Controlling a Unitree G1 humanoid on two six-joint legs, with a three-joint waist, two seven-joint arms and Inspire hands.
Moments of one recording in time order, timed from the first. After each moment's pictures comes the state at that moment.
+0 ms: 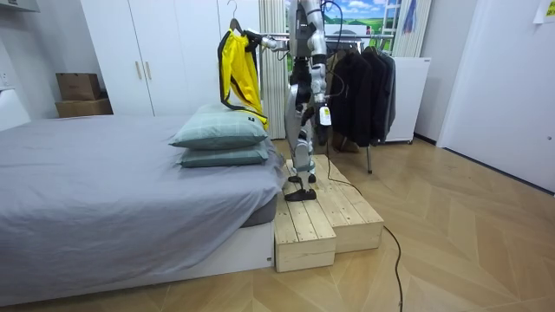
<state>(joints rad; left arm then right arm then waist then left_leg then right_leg) 0.27 0.22 0.27 1.32 -0.57 -0.02 0.10 0.25 -0.35 -0.19 -0.13 -0.88 -0.02 -0.46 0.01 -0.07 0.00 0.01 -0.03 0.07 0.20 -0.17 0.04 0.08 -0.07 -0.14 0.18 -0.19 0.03</state>
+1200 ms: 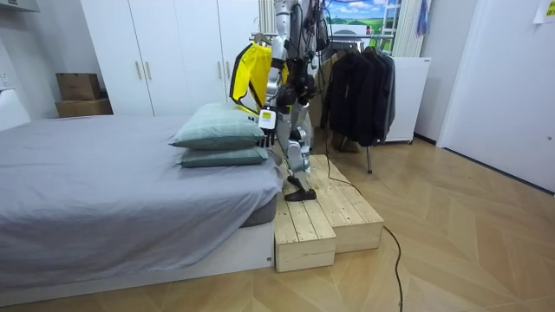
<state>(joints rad) 0.15 0.27 0.09 1.28 -0.27 0.10 0.06 0.20 -0.33 -0.09 -0.05 -0.83 0.00 -0.28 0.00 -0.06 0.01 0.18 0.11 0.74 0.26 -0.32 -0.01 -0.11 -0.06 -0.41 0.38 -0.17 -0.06</state>
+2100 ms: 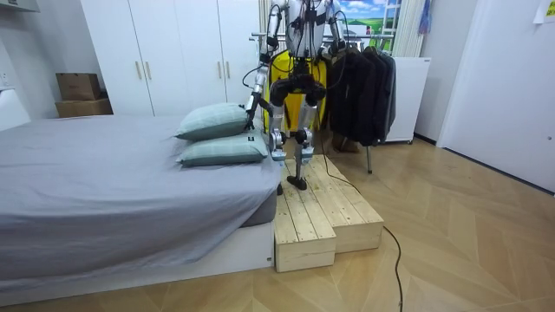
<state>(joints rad) 0.17 0.22 0.08 1.29 0.01 0.32 0.10 0.16 -0.31 0.01 -0.06 -0.84 0.04 -0.28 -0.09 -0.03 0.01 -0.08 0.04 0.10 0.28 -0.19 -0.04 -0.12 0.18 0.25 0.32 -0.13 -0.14</state>
